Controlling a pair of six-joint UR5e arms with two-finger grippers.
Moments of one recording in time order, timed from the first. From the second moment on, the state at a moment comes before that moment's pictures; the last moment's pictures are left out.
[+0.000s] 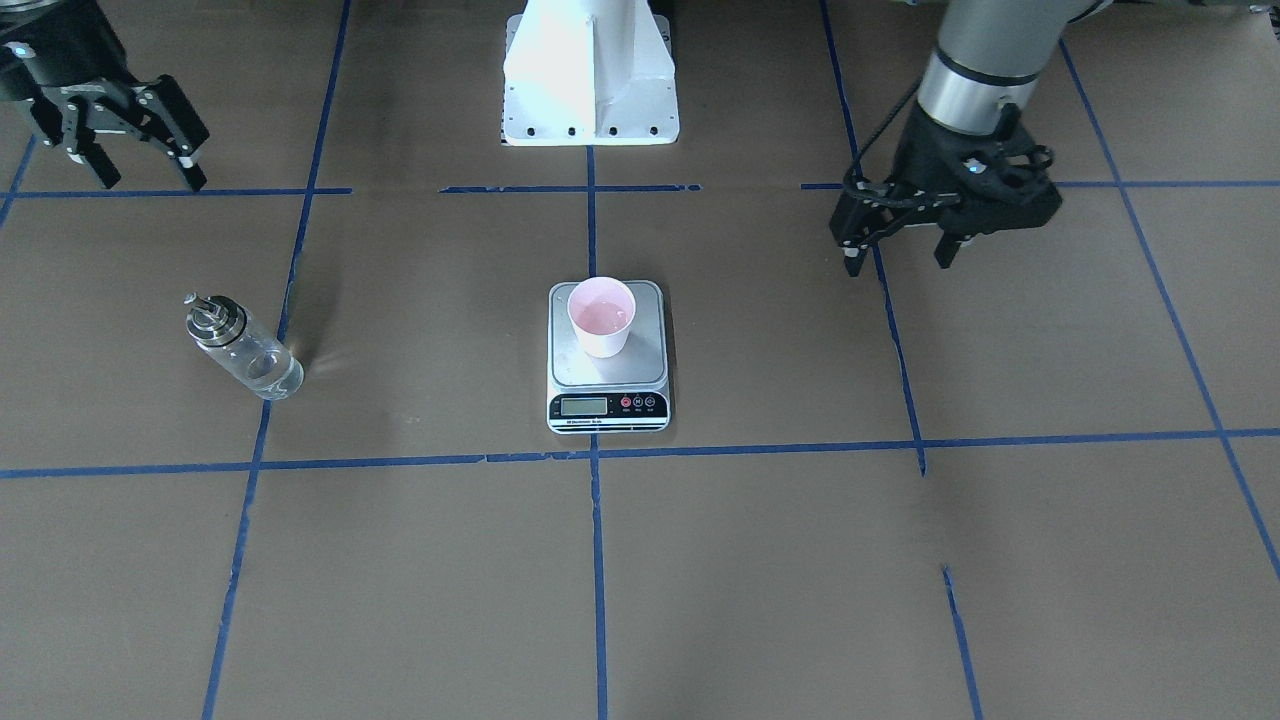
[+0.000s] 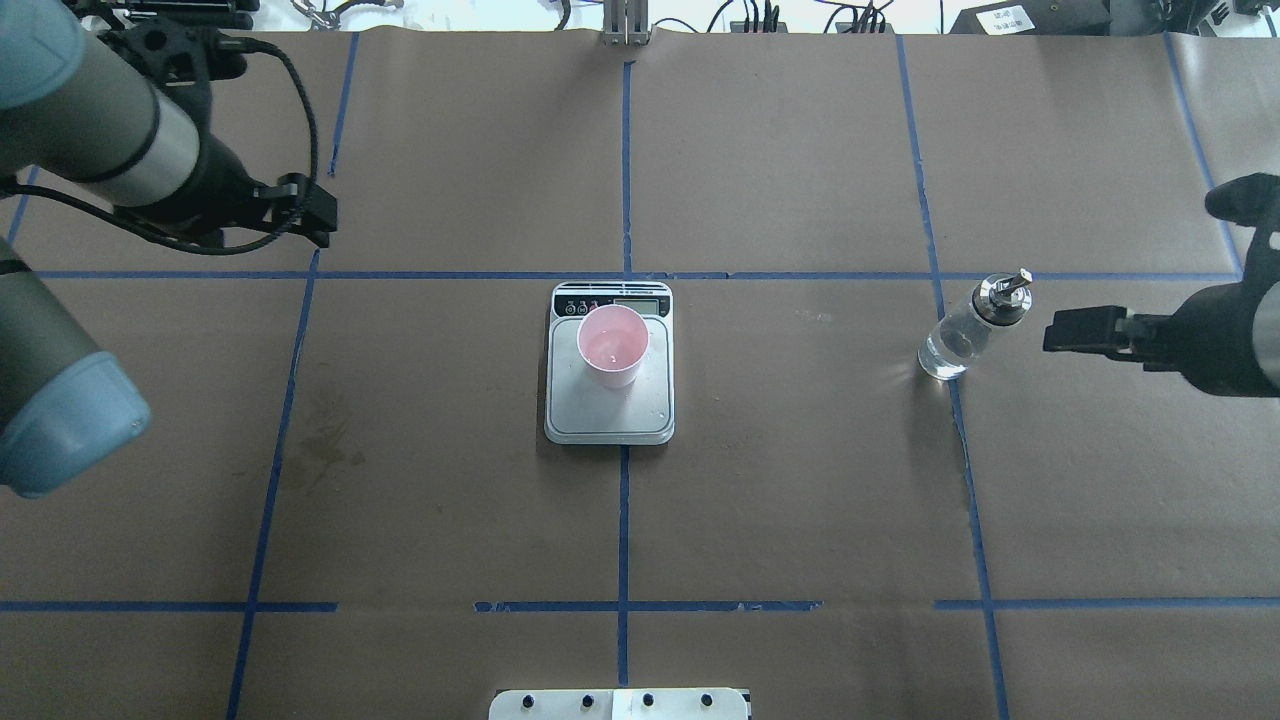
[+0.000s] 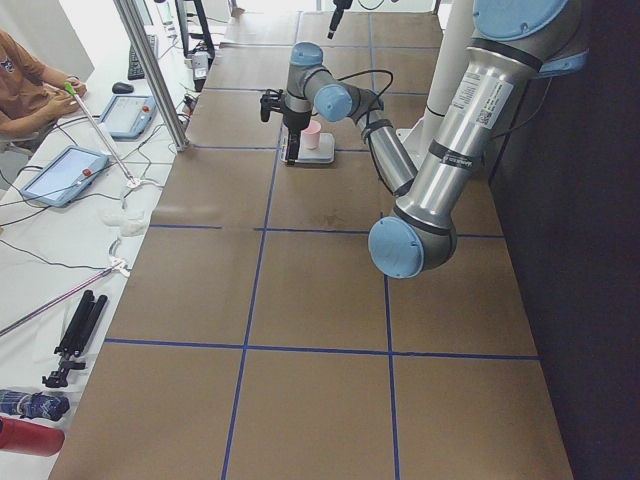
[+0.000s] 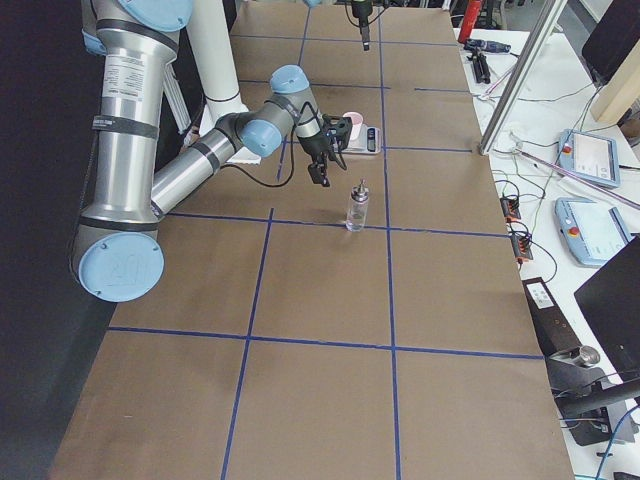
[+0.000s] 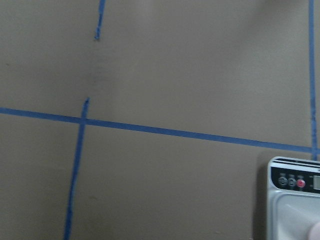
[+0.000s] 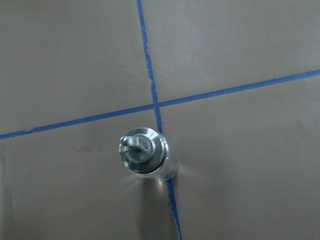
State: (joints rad) left arm -0.90 -1.97 -2.08 -1.36 -1.97 -0.95; right arm 0.73 -1.73 2.39 -1.35 1.77 1.26
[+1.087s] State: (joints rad) left arm -1.14 -1.79 -2.04 -1.45 -2.02 -0.46; right arm 0.27 -1.85 2.13 -0.83 1.00 1.33
